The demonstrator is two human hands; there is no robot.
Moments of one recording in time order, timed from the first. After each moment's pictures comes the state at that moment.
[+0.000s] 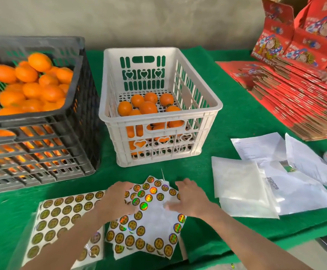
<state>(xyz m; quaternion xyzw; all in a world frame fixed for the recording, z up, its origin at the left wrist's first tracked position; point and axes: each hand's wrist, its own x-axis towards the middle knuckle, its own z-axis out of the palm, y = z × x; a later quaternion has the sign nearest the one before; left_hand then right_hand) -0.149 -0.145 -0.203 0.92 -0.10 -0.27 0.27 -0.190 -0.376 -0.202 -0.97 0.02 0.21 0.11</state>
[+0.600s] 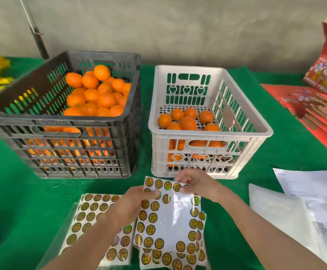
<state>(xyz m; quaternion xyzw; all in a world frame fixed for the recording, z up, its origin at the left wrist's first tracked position) -0.145 -0.114 -0.189 0.57 0.12 -0.34 0.74 -0.110 -0.338 -0.154 -0.82 -0.11 0.25 0.51</state>
